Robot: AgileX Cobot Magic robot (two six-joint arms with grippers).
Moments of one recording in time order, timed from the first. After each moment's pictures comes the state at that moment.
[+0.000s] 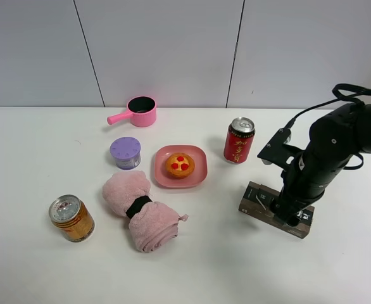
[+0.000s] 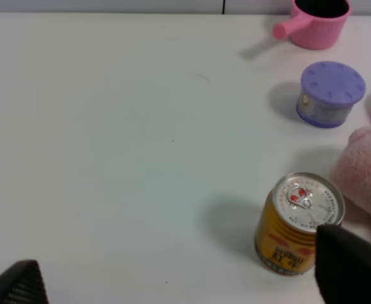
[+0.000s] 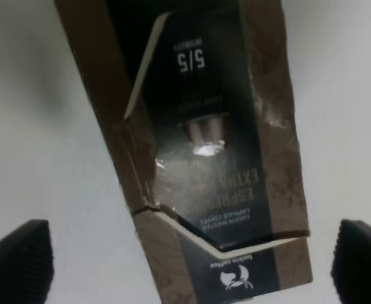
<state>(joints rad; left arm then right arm) 0.00 -0.01 -0.51 0.09 1.06 -0.09 0.39 1.60 -0.77 -0.15 0.68 -0.28</state>
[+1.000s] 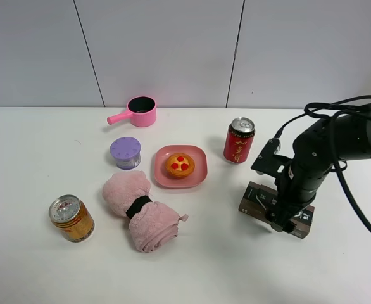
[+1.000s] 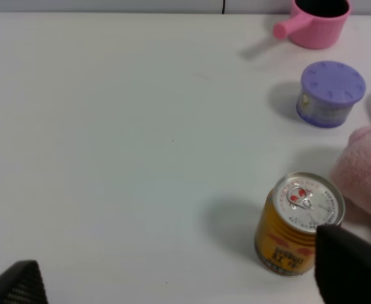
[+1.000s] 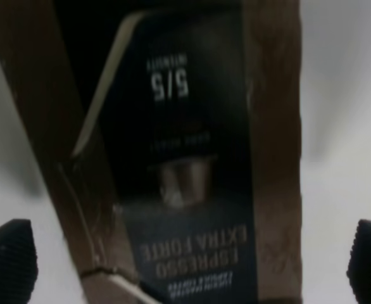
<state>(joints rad) 0.00 -0.01 -0.51 0.09 1.06 -0.09 0.39 1.75 -0.77 -0.28 0.58 -0.25</state>
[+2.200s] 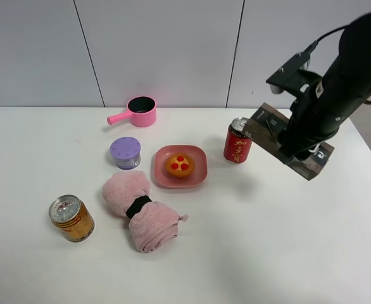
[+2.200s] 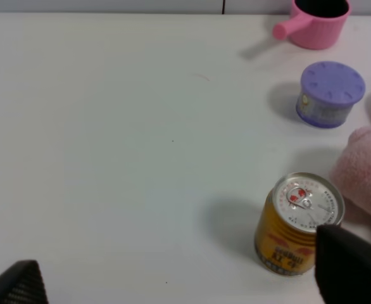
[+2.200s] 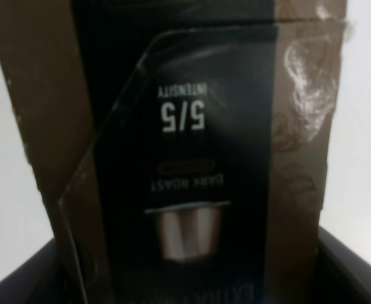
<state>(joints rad) 0.00 -0.01 -0.51 0.09 1.06 -0.09 0.44 1.48 -1.18 -0.12 1.01 -0.26</state>
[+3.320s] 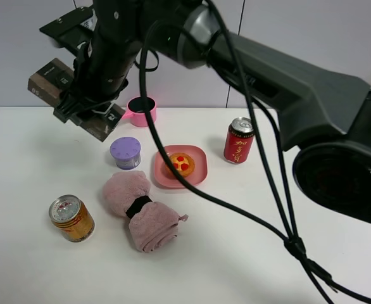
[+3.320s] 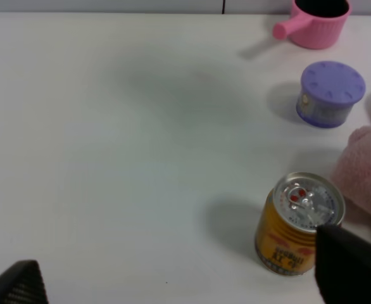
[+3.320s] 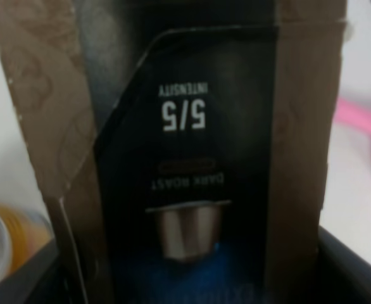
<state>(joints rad) 0.00 -0.01 -0.51 0.09 1.06 -0.09 0.90 2.29 -2.30 0.11 0.99 -0.23</state>
